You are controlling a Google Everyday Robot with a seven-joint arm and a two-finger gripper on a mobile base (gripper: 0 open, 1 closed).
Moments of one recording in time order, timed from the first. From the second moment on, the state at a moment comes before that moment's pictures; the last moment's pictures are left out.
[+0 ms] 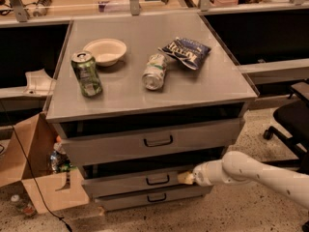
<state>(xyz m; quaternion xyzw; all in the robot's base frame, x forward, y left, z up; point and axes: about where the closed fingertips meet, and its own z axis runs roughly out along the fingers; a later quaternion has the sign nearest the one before) 0.536 -0.136 0.420 -0.21 0.90 0.29 0.23</state>
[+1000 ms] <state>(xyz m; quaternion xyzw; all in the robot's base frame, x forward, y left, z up) 0.538 -0.134 0.421 -0.21 0.90 0.30 0.24</state>
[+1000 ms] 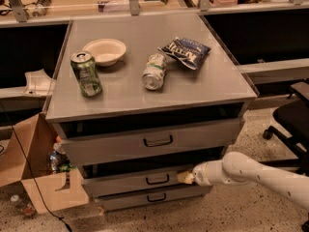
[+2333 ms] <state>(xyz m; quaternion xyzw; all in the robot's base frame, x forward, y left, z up) 0.533 -0.124 0.421 -0.21 0.89 0.31 0.26</state>
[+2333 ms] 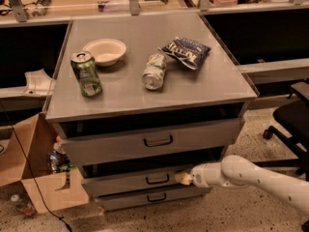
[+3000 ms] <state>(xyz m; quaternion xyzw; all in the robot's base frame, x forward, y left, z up) 0.534 -0.109 0.423 -0.21 0.88 0.31 0.27</state>
